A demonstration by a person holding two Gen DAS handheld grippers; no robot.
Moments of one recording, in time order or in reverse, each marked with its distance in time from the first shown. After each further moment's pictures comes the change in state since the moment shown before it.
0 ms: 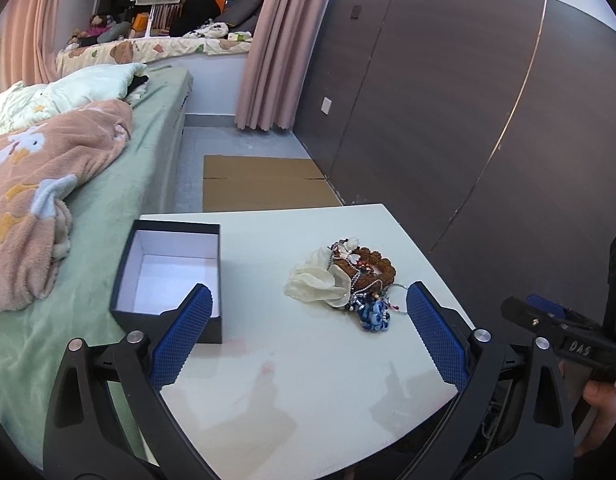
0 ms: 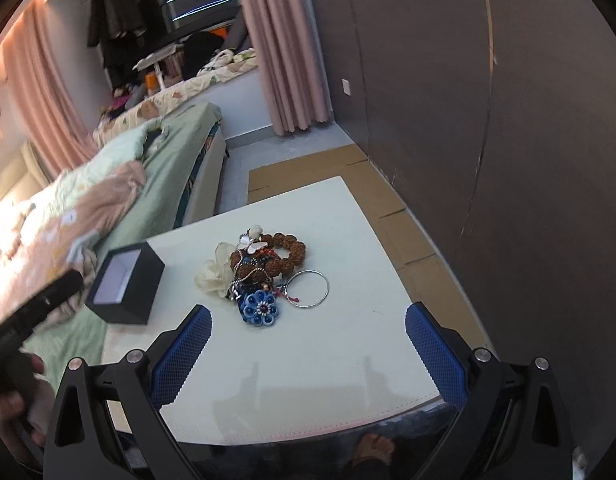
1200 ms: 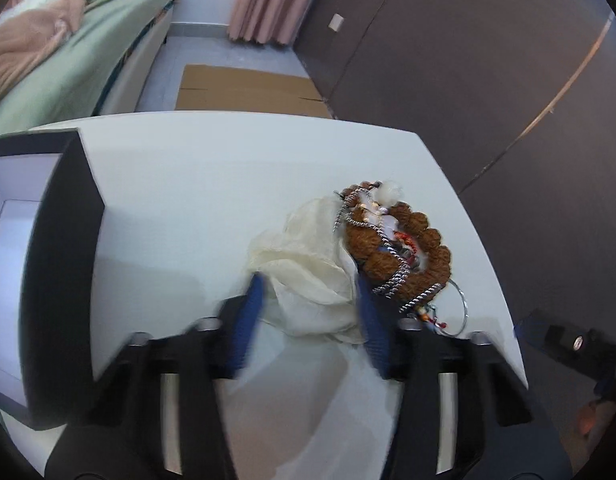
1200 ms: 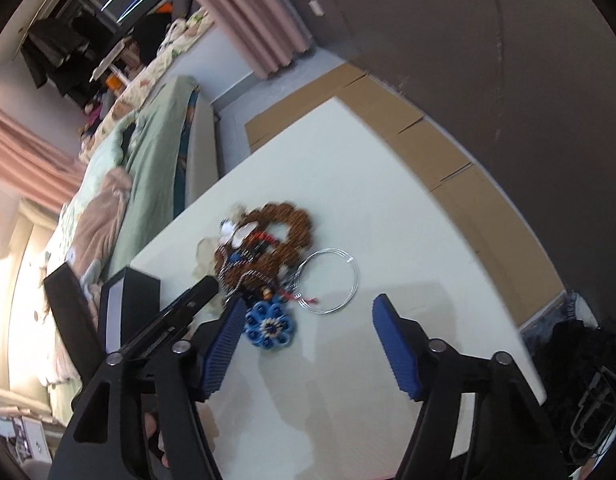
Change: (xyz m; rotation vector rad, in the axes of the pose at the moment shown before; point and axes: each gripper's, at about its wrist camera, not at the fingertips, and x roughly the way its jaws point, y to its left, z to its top) left arm 0.178 0.006 -0.015 -0.126 0.281 -0.050; right arm 0.128 -0.010 0.018 0.251 0.278 0.125
